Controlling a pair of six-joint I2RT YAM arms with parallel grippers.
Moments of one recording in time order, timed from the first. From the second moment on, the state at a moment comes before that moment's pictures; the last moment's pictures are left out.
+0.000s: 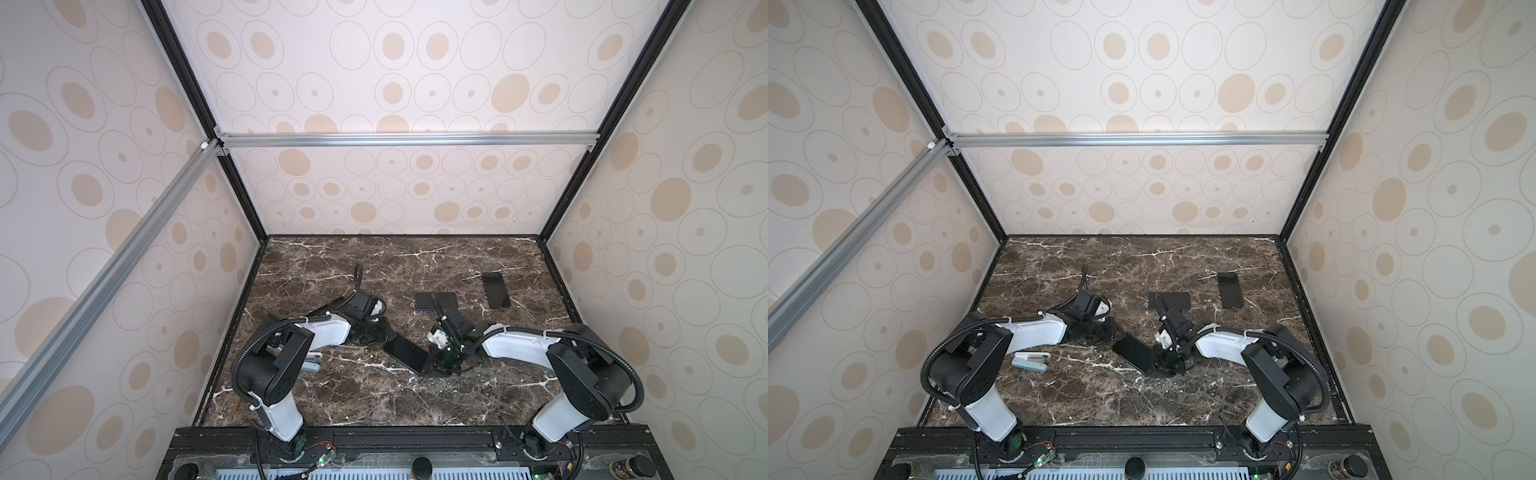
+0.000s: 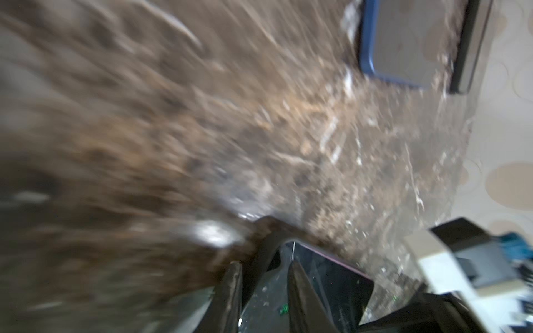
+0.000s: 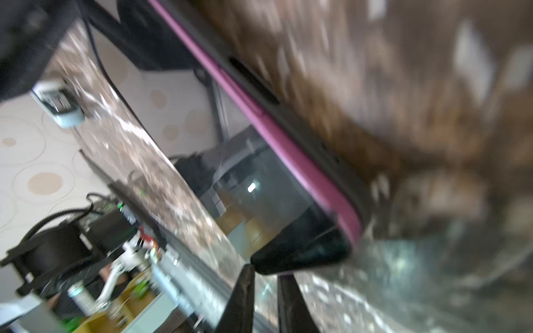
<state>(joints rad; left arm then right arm) -0.51 1.72 0.83 -0.13 0.38 -0.69 0.67 1.62 0.78 -0.37 -0.53 0.77</state>
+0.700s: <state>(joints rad) -0.48 1.71 0.83 -0.15 0.40 -0.58 0.67 1.60 0.89 -0.50 -0.30 0.68</state>
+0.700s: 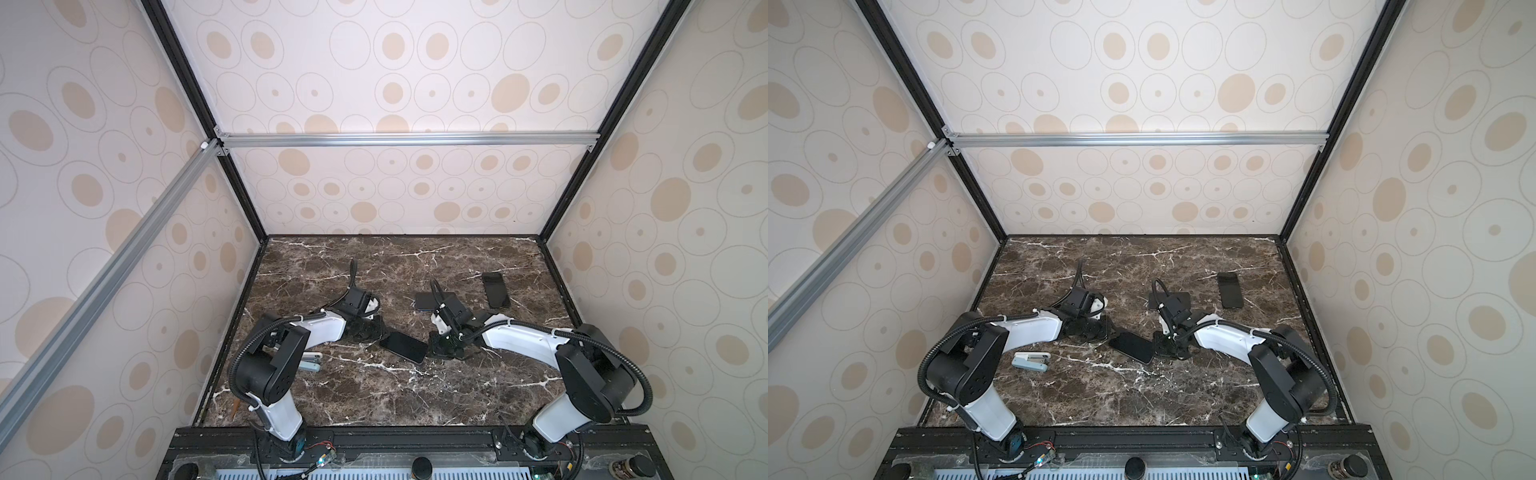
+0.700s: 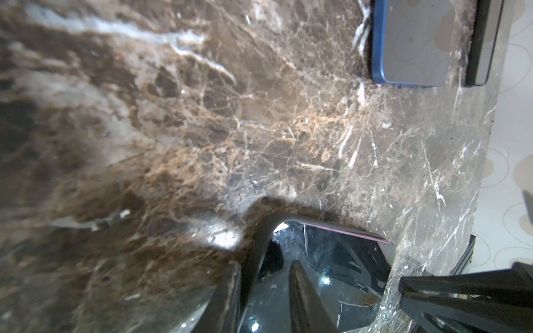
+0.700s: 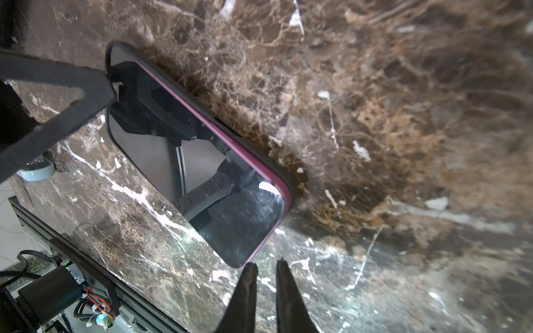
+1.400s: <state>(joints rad) -0.47 1.69 0.77 -0.06 0.45 -0.58 0.66 1.67 0.95 -0.49 -0.26 0.68</state>
